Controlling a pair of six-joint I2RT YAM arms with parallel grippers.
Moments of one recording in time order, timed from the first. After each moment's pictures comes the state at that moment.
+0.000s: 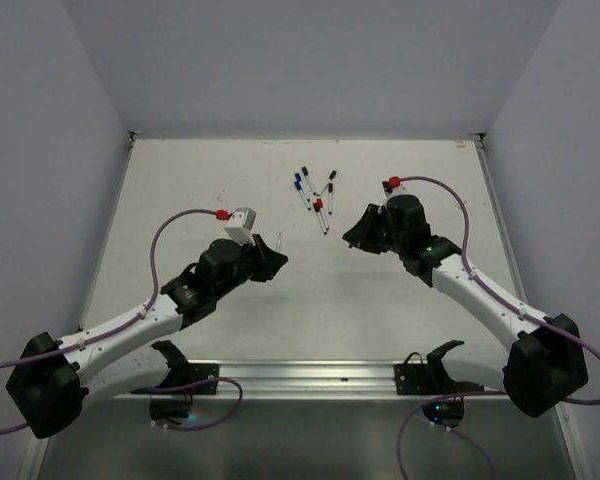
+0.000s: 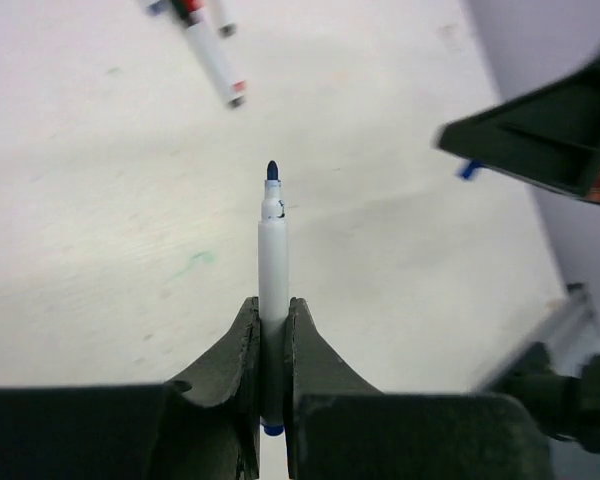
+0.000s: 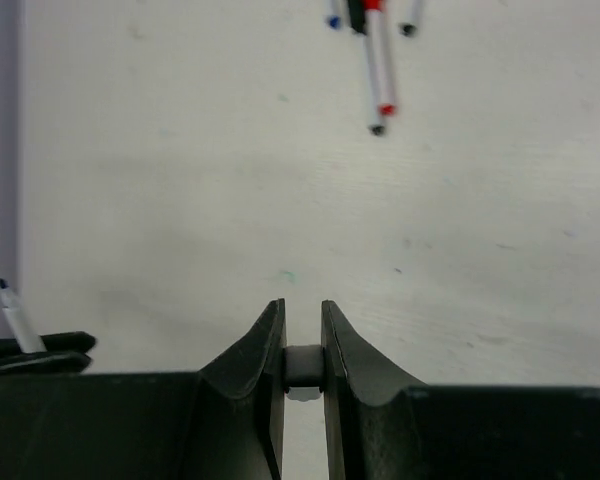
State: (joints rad) left arm -0.77 0.99 0.55 0.16 -0.01 -0.69; right arm 0.47 1.18 0.80 -0.13 -0.17 0.69
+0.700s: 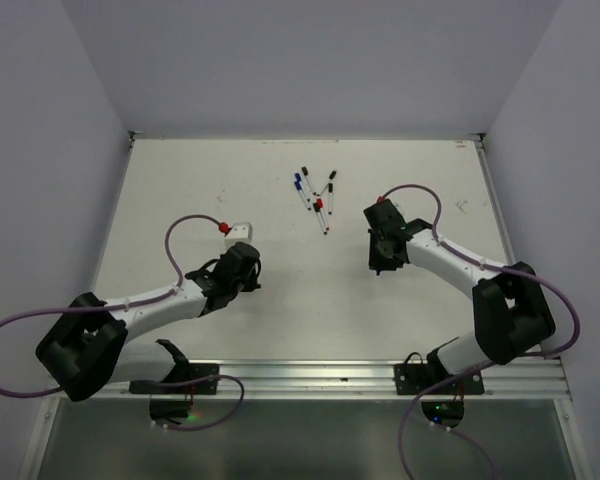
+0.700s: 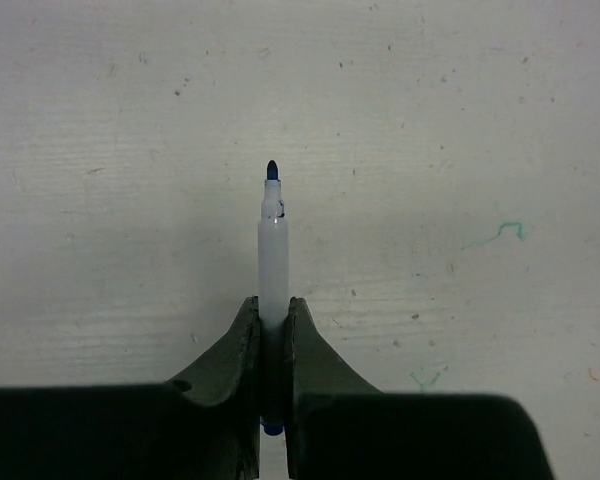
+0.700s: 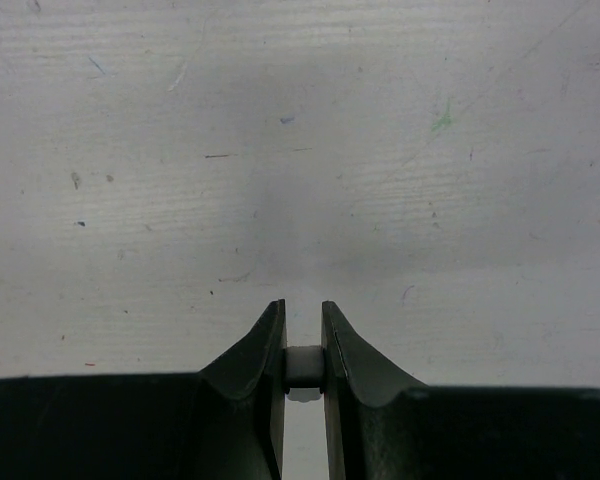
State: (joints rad) left arm -0.71 1.24 0.52 -0.10 -0.36 -0.64; right arm 0.47 1.48 0.92 -0.61 0.21 0.52
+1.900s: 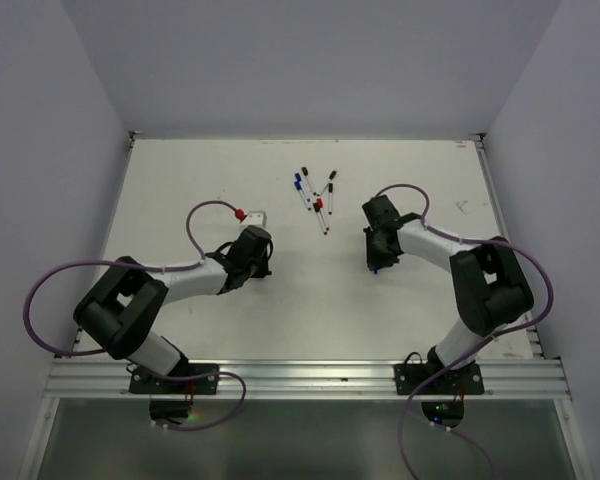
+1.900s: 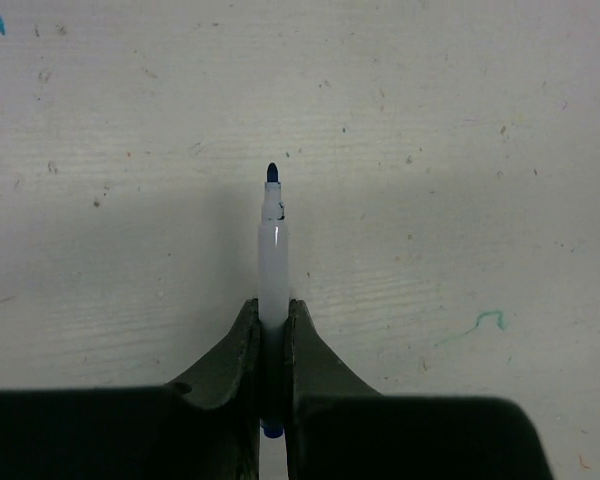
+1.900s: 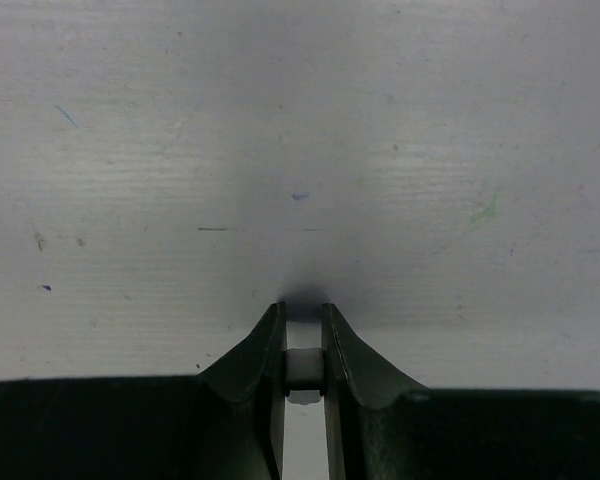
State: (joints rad) left arm -0.65 1.53 0.66 0.01 -0.28 -0.56; right arm 0.41 1.66 0.96 -0.53 0.13 0.40
